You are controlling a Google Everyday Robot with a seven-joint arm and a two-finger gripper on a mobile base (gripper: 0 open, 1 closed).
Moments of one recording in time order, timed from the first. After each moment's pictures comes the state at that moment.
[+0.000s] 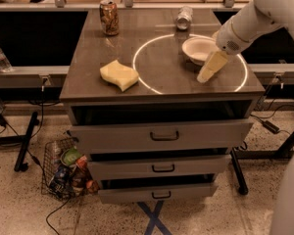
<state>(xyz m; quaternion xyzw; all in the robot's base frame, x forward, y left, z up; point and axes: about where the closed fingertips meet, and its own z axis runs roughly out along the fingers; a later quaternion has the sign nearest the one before) 0.708 -0.207 0.859 -0.55 0.79 0.03 0.29</state>
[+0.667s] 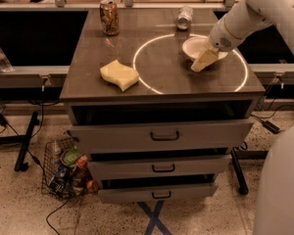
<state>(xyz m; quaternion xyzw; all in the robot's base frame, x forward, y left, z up) 0.724 -0.193 0.855 -0.54 0.79 0.05 0.29</state>
